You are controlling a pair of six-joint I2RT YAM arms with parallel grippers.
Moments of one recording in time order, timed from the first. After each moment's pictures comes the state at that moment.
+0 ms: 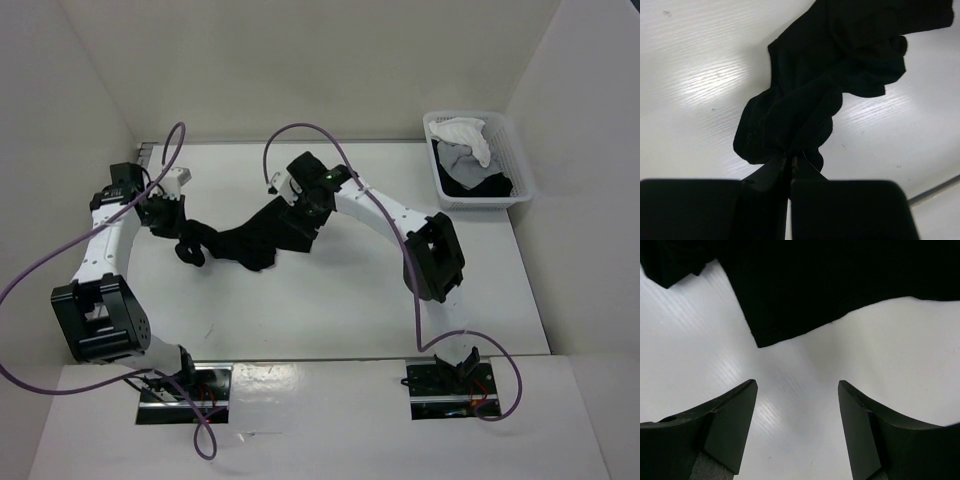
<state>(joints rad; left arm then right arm) 0.26 1.50 1.25 -0.86 0.49 0.39 0.72 2.10 1.90 -0.87 -0.02 -0.40</state>
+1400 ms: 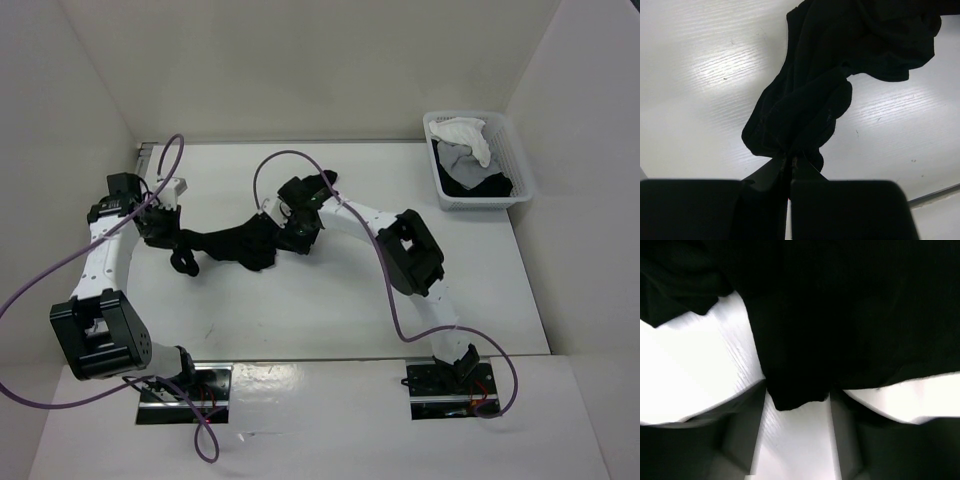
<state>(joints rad) 0.29 1.39 1.15 -0.85 0.38 0.38 0.75 2.25 1.79 -0.64 -0.10 -0.44</state>
